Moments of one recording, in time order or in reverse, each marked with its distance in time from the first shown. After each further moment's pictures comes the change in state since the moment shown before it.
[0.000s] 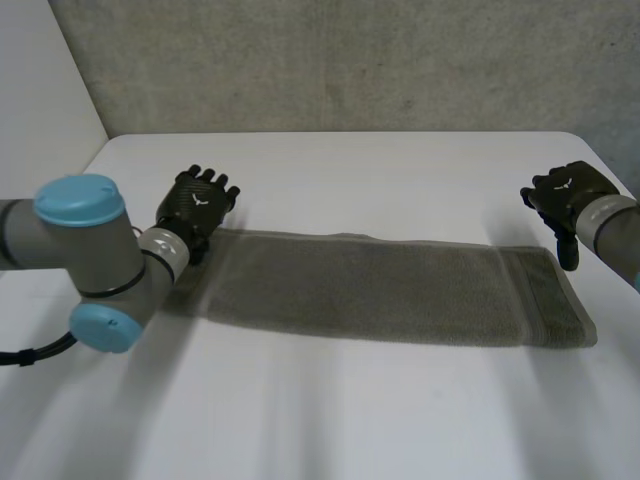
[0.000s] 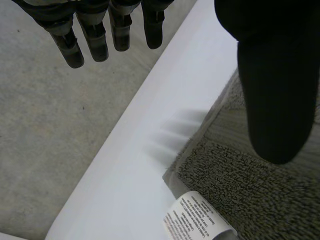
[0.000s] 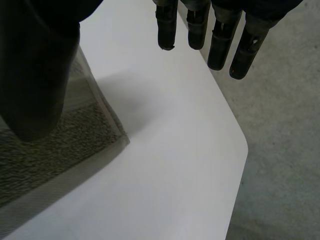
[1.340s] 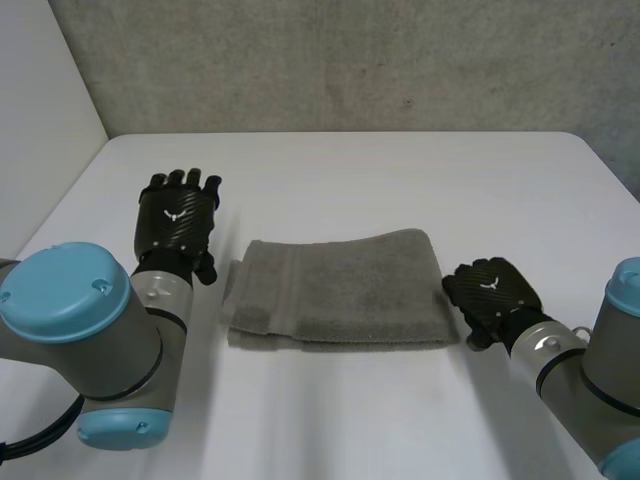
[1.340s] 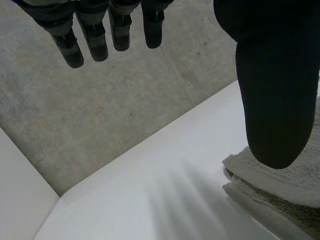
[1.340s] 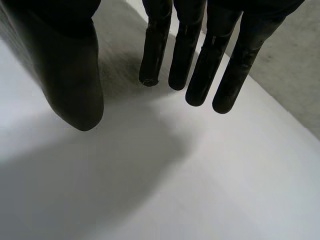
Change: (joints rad) left arm -0.203 0.317 -0.412 0.258 -0.409 -0.416; right arm 0.155 -0.215 0.713 -0.507 -0.145 0.354; left_hand -0.001 -0.002 -0.004 -0.001 0.000; right_hand 0.446 0.448 0.437 0.415 0.413
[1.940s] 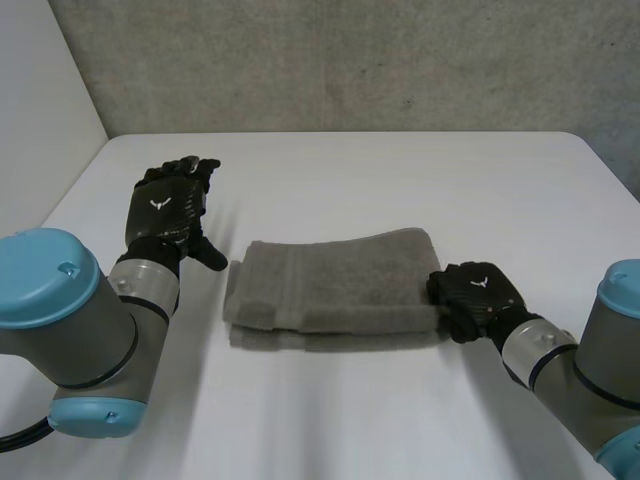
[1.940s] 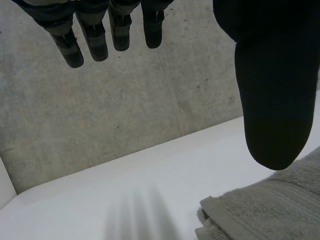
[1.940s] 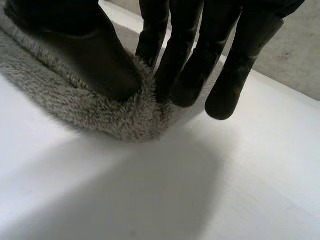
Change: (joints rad) left arm 0.068 0.045 -0.017 -0.011 0.119 -0.278; right arm -0.032 0.090 -0.029 -0.074 -0.117 0.210; left_hand 0.000 0.000 -0.001 0.000 0.000; right_hand 0.607 0.631 0.642 0.648 0.665
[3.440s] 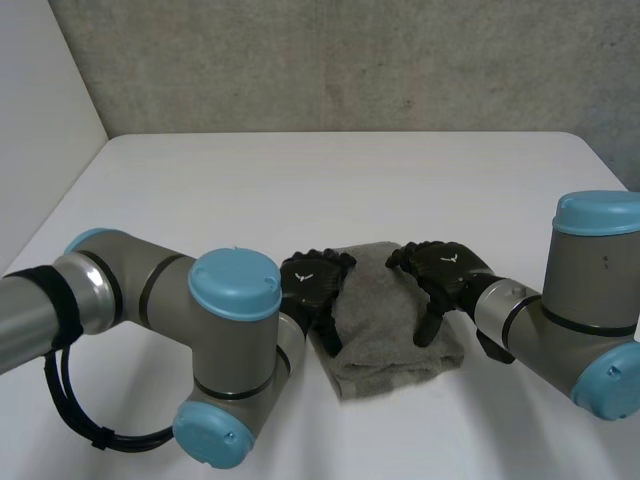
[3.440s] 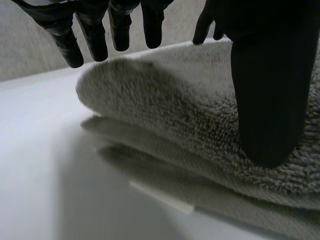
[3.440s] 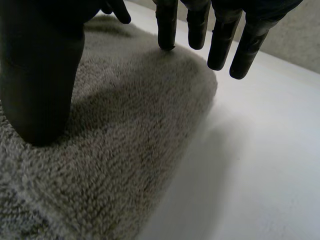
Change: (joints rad) left arm -0.310 -0.402 0.437 -0.403 0.036 -0.111; right arm 0.122 0.083 -0.354 0.395 0.053 0.064; left_hand 0.000 0.000 0.000 0.000 0.000; right_hand -1.053 -1.080 -1.079 -1.064 -1.079
